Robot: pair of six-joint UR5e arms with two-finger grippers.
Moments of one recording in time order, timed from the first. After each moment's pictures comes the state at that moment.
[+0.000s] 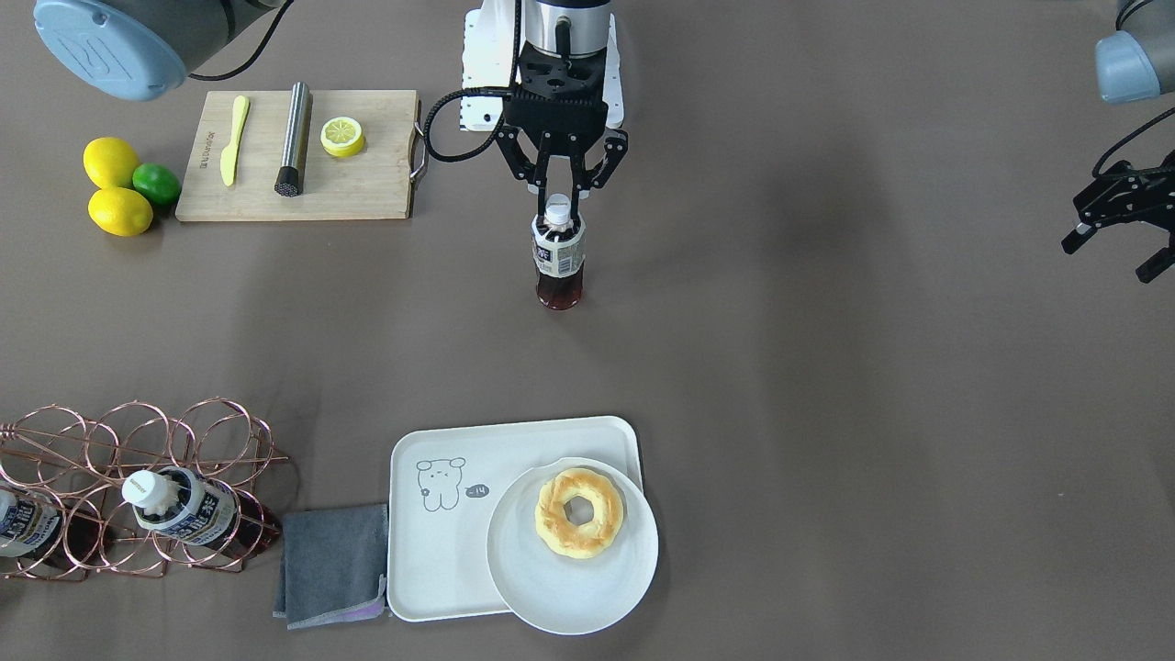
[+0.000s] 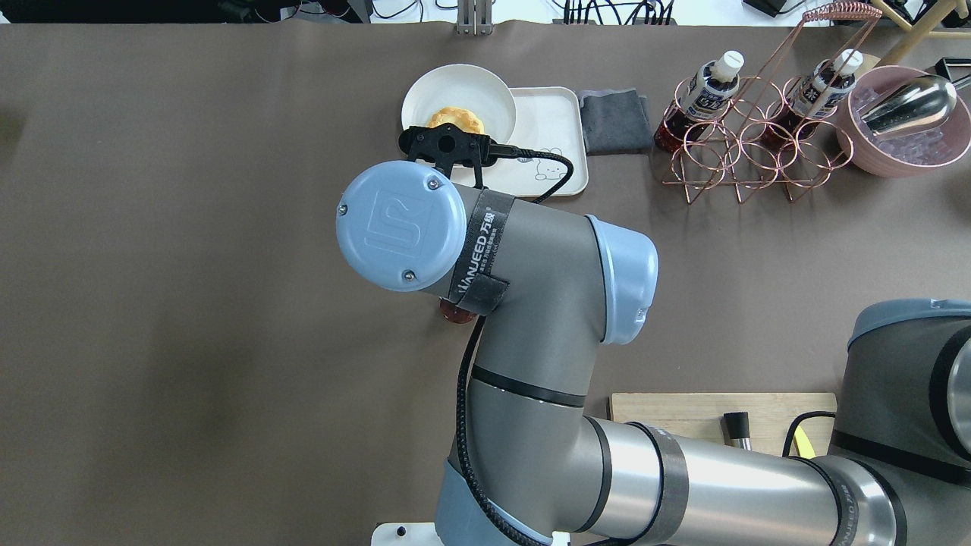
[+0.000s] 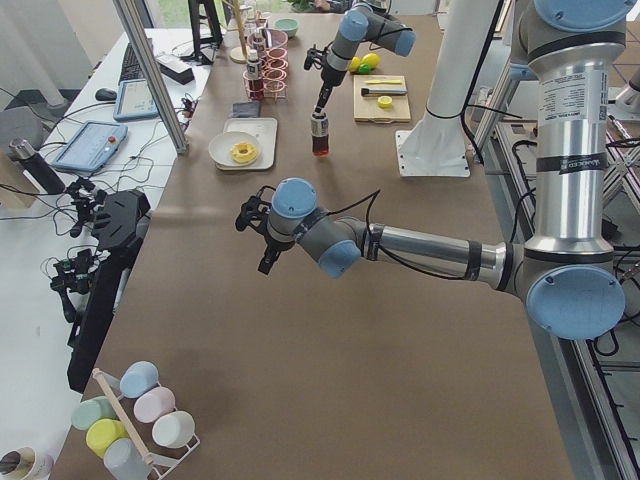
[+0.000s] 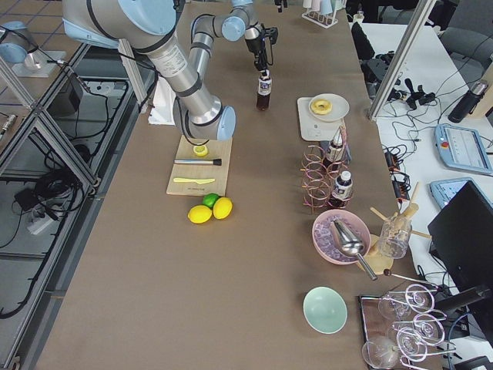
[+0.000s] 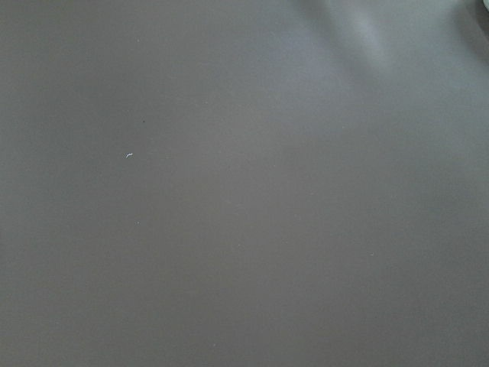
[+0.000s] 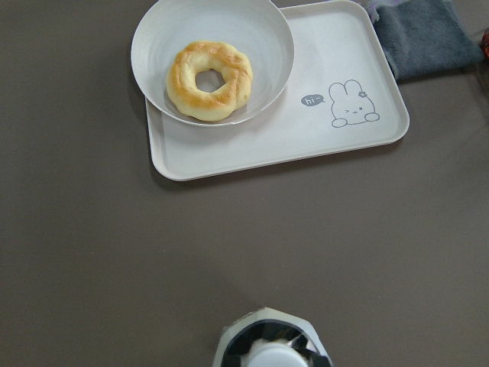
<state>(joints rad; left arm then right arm) -1.32 -1.50 -1.77 -2.20 -2.38 -0.36 0.40 -0.61 1.79 -1.97 1.48 1.43</state>
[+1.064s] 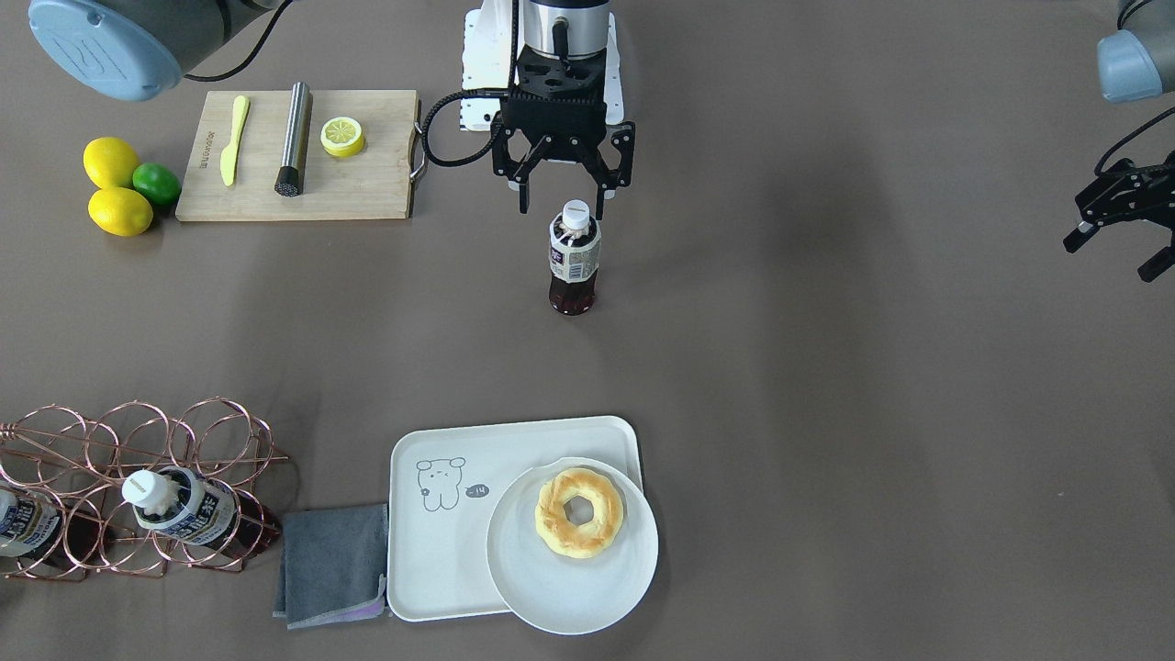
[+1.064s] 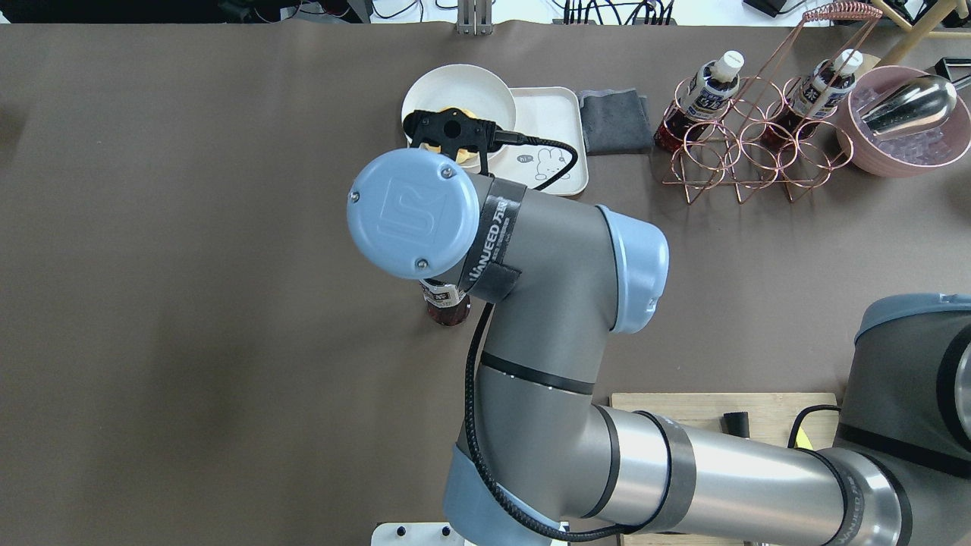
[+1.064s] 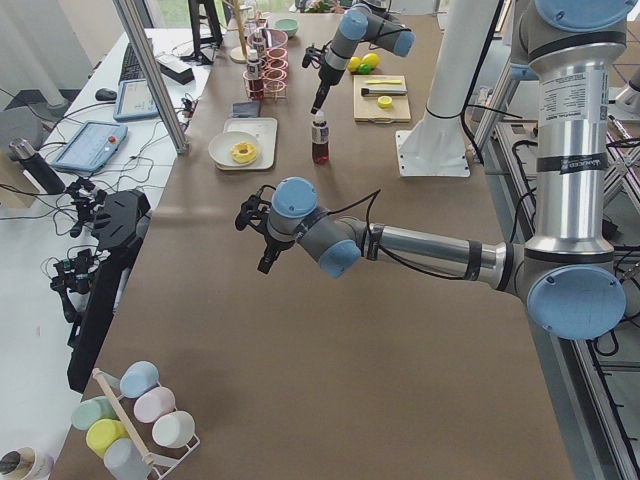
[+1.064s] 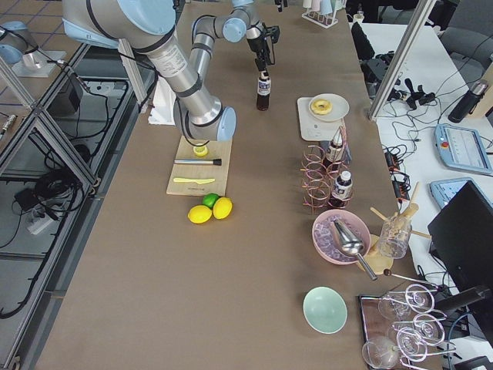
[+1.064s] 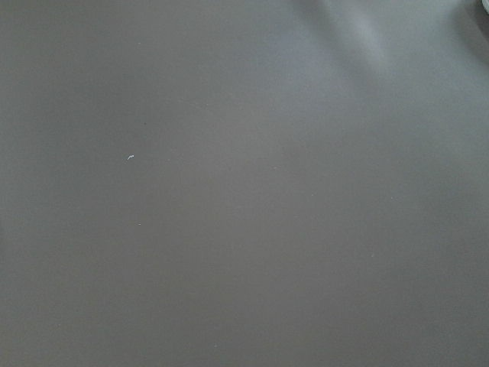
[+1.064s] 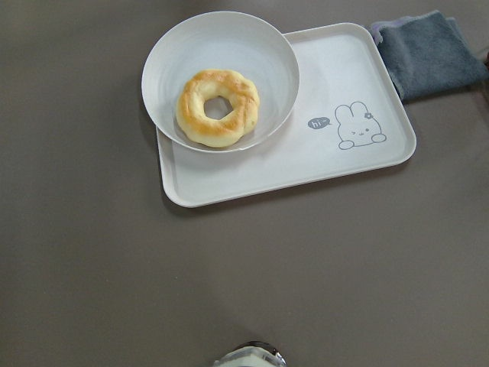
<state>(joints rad) -1.33 -1.50 -1.77 -2.20 -2.39 -0.36 0.41 -0.62 1.79 -1.93 1.46 1.44</state>
